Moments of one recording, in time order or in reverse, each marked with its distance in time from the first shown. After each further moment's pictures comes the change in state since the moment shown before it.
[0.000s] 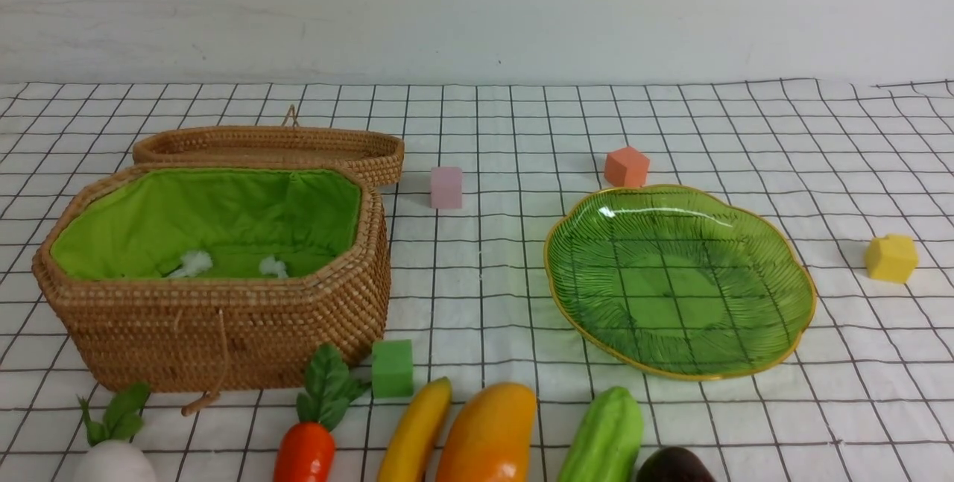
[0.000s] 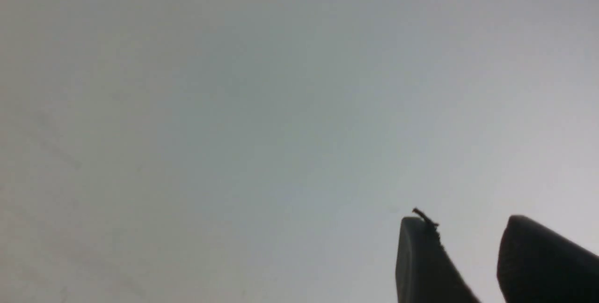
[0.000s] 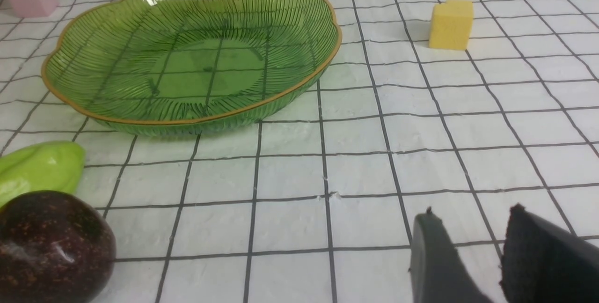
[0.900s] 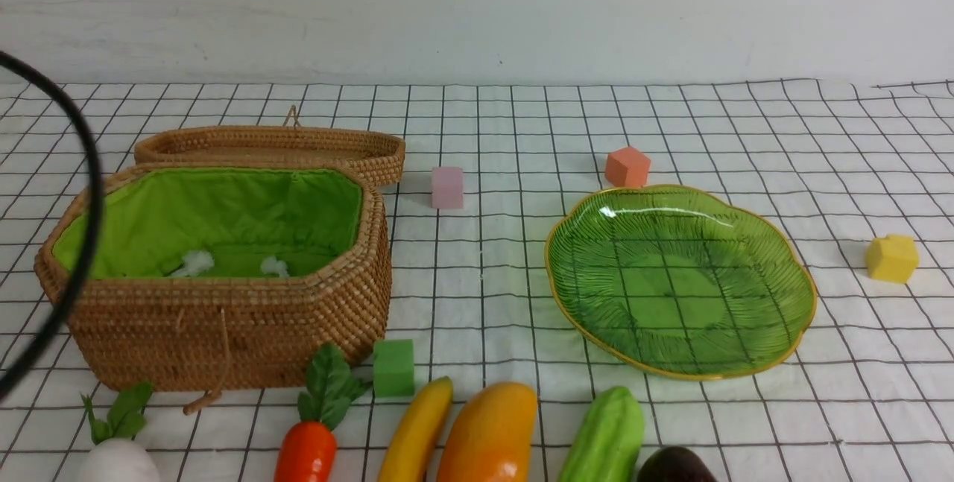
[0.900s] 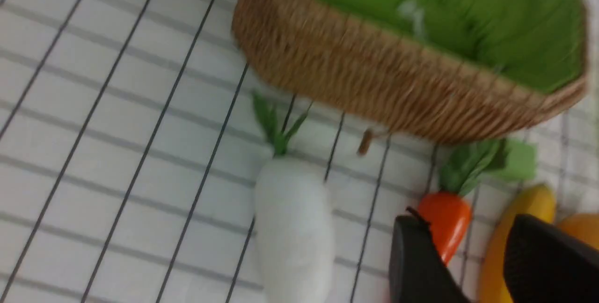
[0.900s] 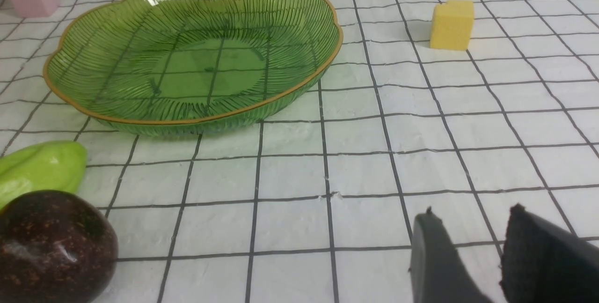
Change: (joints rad) right arm 0.000 0.000 0.000 0.000 0.000 0.000; left arm -0.065 0.892 -0.849 0.123 1.589 -0.002
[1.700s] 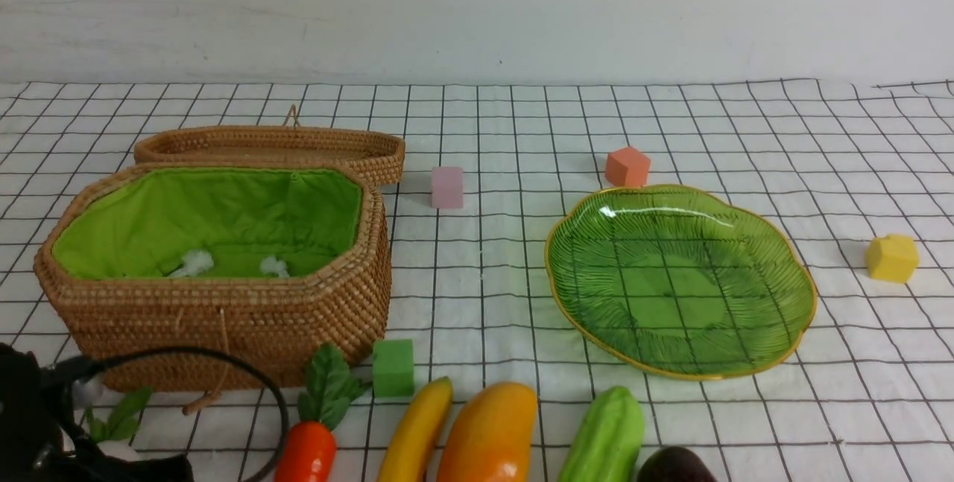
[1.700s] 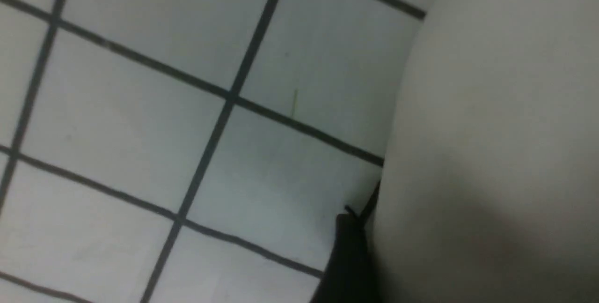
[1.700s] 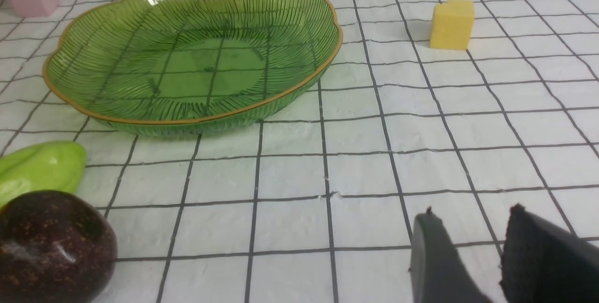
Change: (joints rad) right arm 0.000 0.000 0.000 0.000 0.000 0.000; left arm -0.027 0.538 0.395 0.000 -0.455 -0.093
